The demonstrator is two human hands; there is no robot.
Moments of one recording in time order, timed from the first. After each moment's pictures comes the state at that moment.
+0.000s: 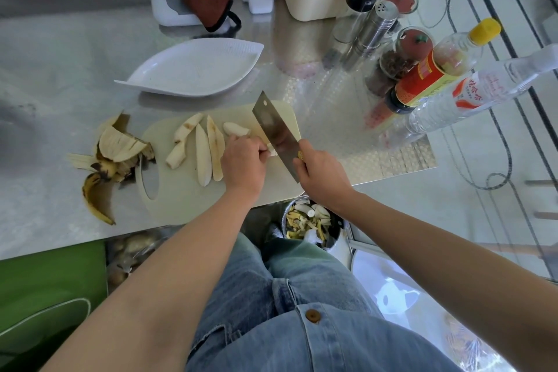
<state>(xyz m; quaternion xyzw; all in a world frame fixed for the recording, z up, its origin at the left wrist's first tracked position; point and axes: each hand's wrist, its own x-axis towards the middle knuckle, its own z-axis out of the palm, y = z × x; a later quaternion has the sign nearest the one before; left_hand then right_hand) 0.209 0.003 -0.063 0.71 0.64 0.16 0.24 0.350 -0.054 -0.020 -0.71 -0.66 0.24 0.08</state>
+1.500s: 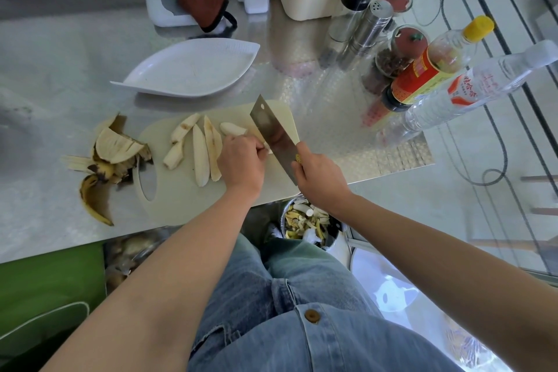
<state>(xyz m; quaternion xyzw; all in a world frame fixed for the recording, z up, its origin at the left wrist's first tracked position) 0.214 0.002 -0.057 0.69 0.67 0.15 0.21 0.348 -0.060 -0.021 -0.72 -0.65 0.25 0.06</state>
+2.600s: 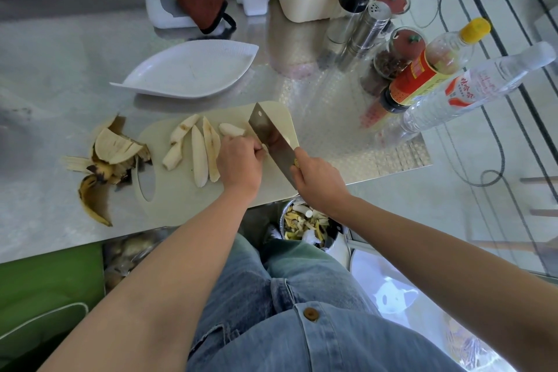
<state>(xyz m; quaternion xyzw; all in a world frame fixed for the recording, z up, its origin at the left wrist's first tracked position) 0.213 0.003 -0.055 0.70 0.67 0.15 0.22 0.348 -0.064 -0.020 -0.71 -0.65 0.25 0.04</state>
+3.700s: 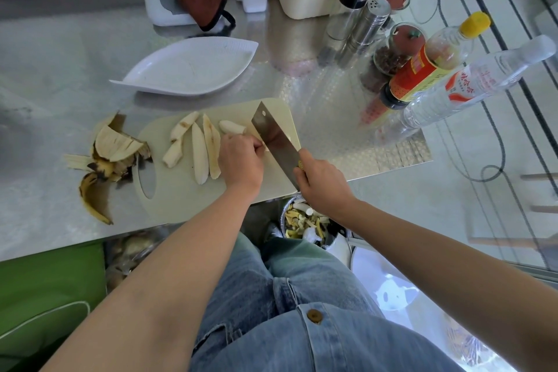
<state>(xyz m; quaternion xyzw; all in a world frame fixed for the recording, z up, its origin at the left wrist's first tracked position) 0.214 0.003 -0.067 0.68 0.68 0.16 0.22 0.351 -0.077 -0.019 -0.71 -0.65 0.25 0.05</state>
